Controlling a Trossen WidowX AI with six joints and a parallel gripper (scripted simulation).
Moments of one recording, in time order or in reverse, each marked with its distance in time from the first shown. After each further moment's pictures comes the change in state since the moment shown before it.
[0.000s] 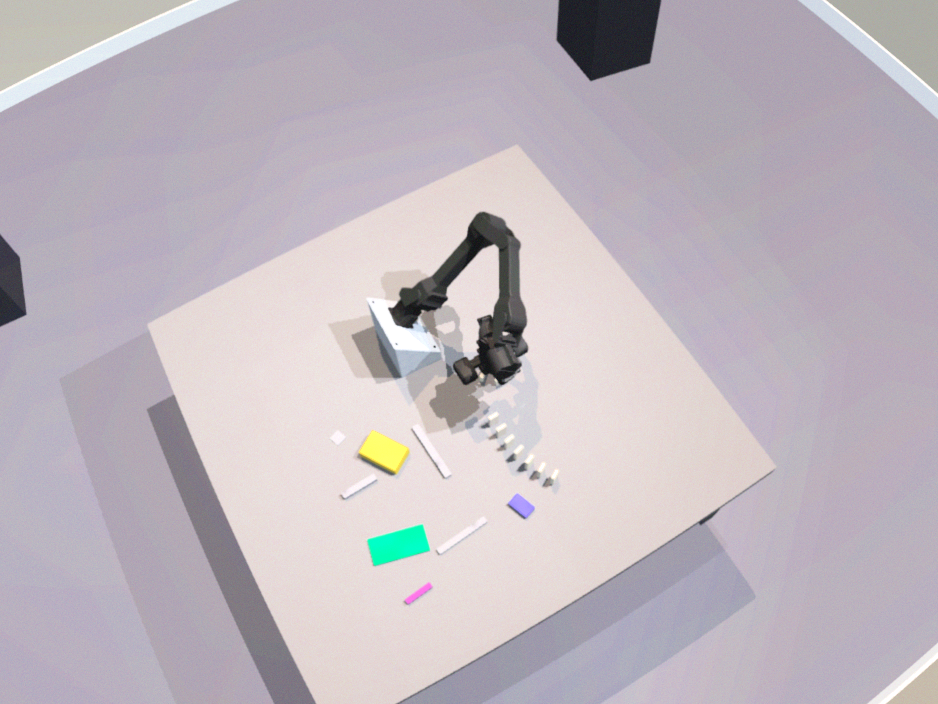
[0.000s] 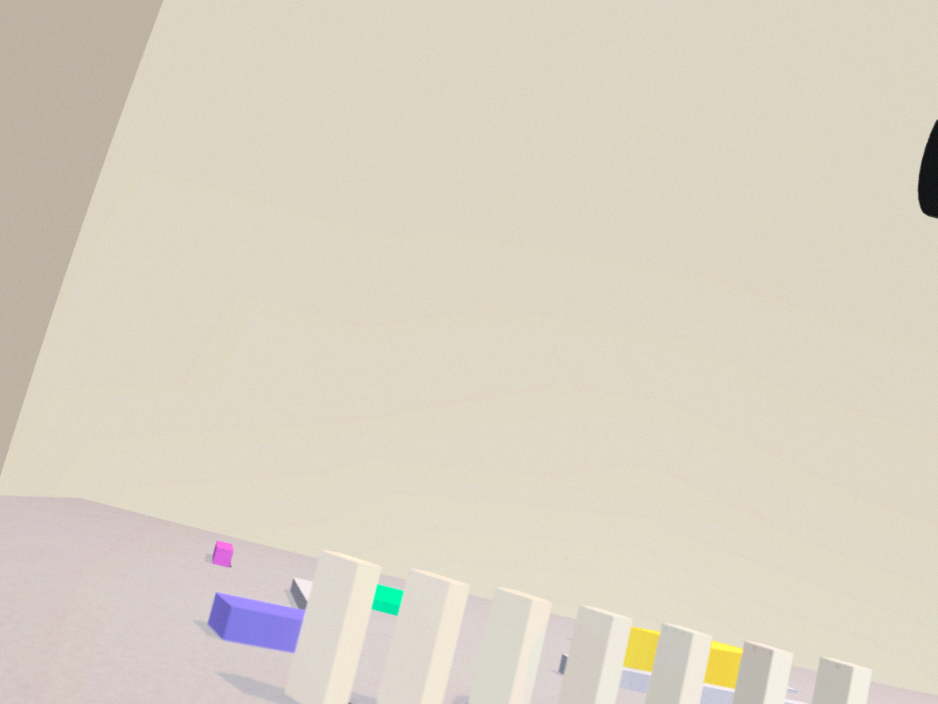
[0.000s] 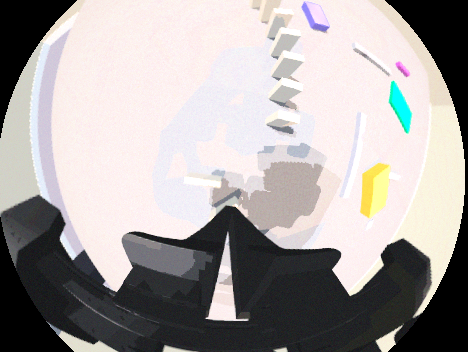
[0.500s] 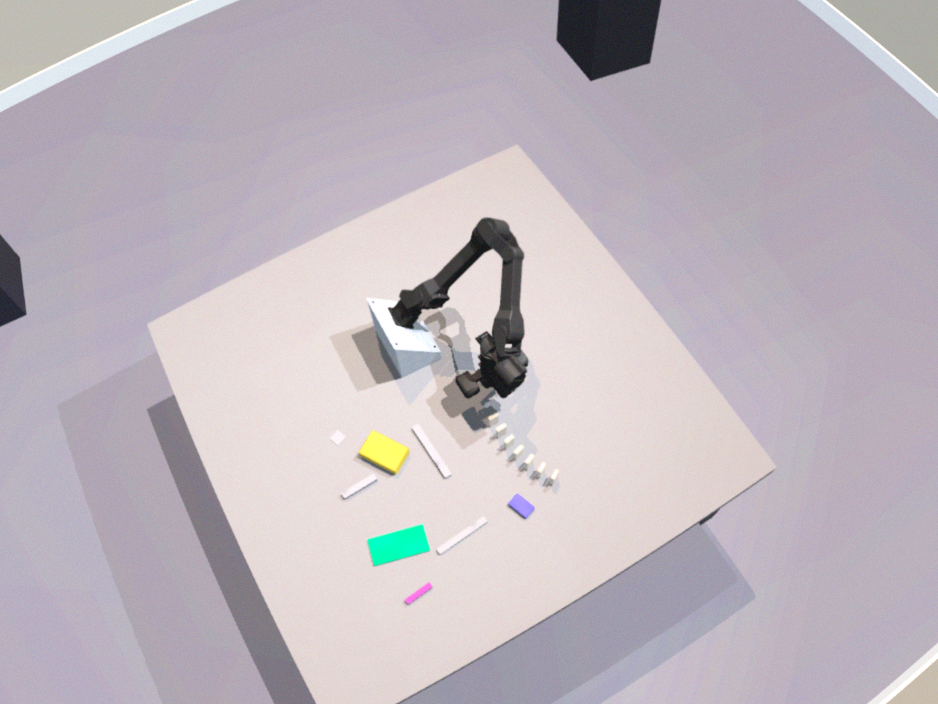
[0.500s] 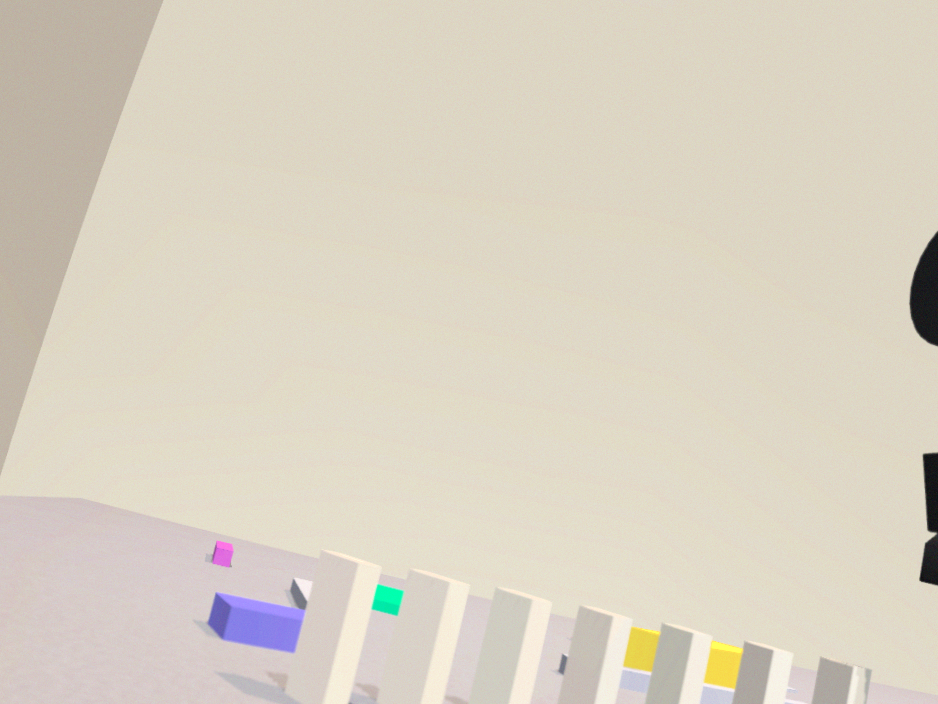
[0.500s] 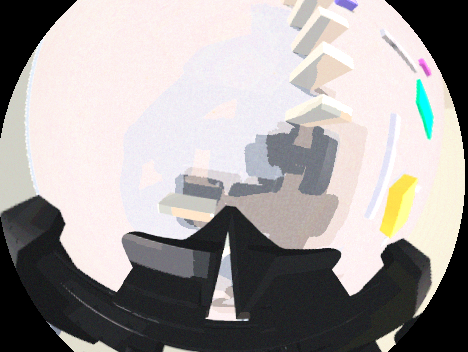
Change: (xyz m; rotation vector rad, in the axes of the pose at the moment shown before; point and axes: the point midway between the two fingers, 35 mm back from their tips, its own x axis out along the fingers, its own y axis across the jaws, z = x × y) arm 0.066 0.001 0.005 -0.013 0.000 0.002
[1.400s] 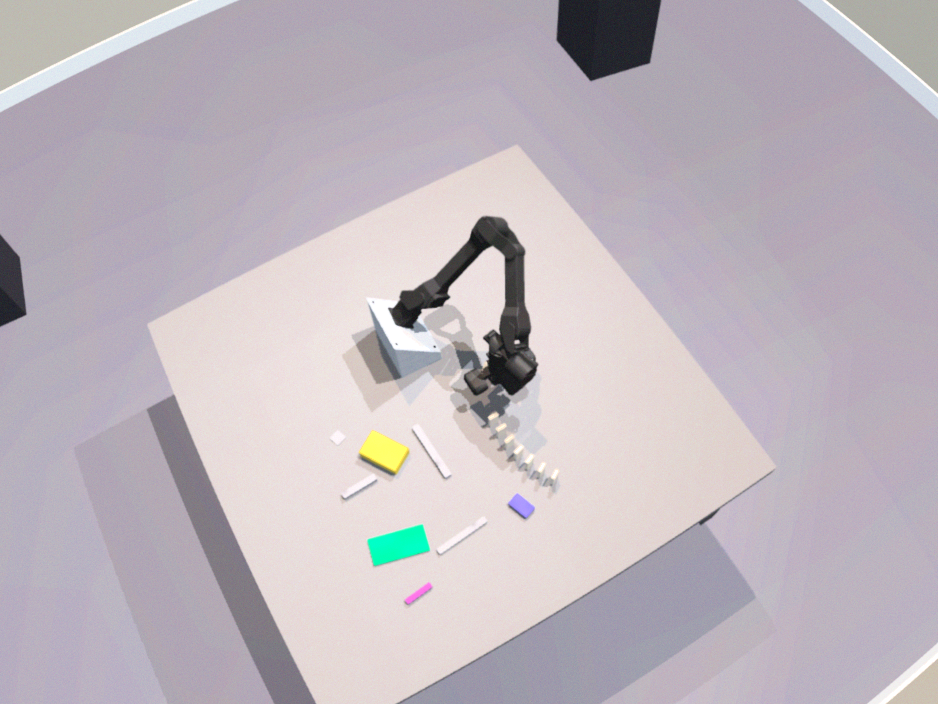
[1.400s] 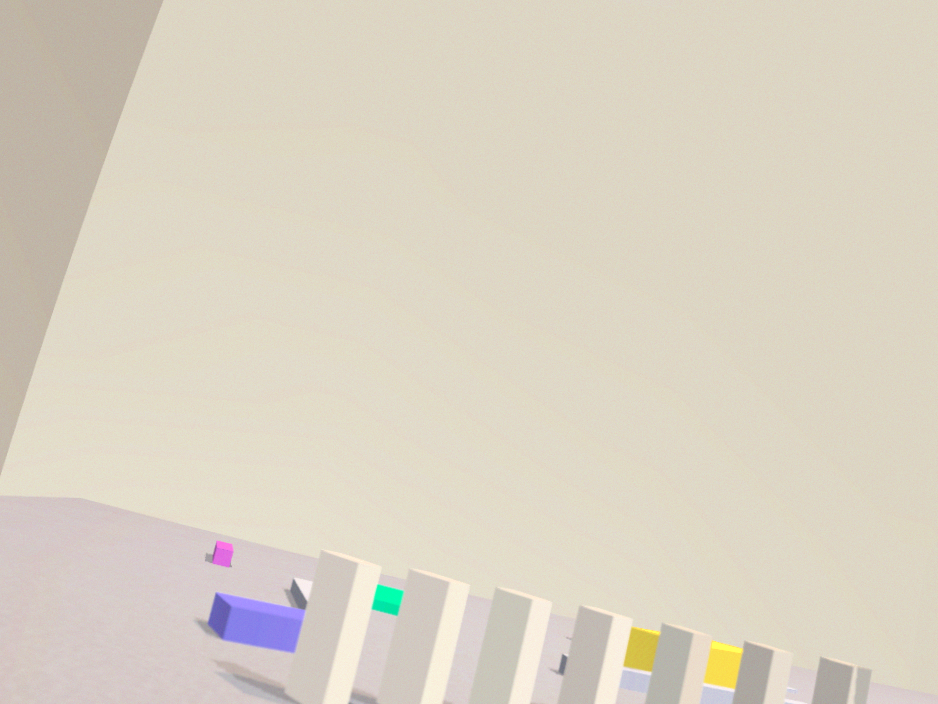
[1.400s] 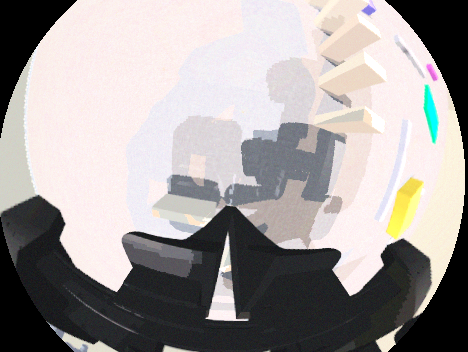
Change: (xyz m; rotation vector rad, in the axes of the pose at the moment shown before) arm 0.009 0.024 -0.001 -0.006 0.010 0.000
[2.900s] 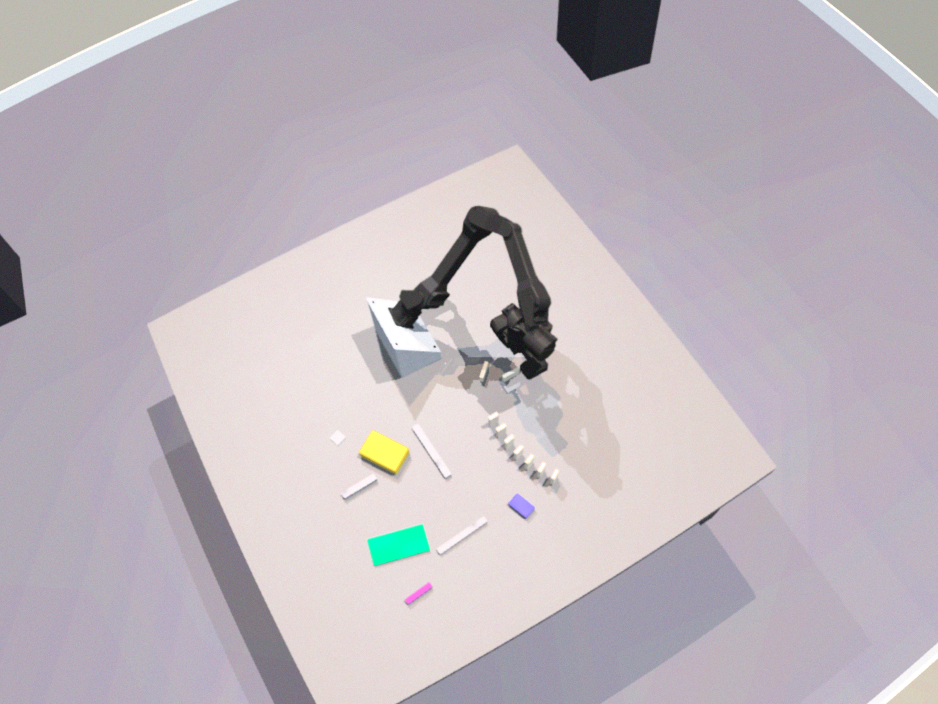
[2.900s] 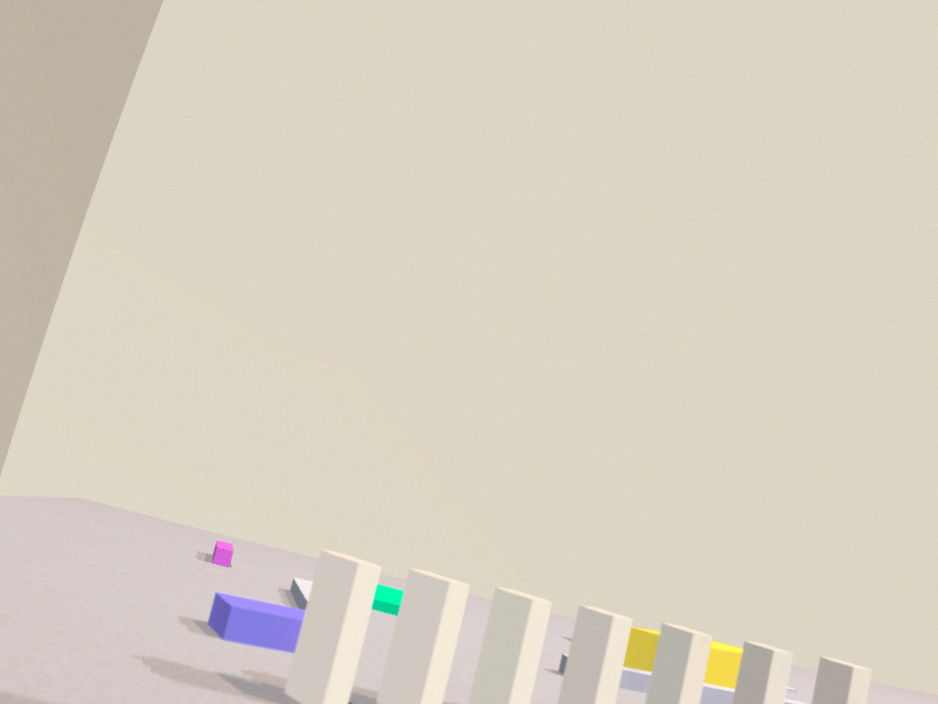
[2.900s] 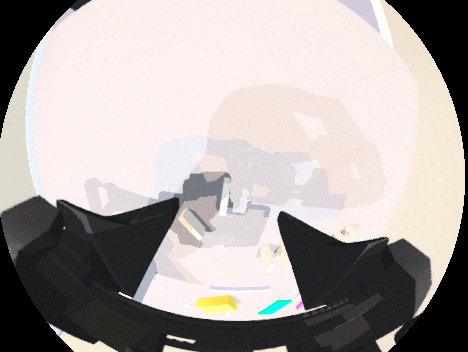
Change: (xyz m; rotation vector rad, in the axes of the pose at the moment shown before) arm -0.070 0.055 -0.001 -1.557 -0.021 -0.010
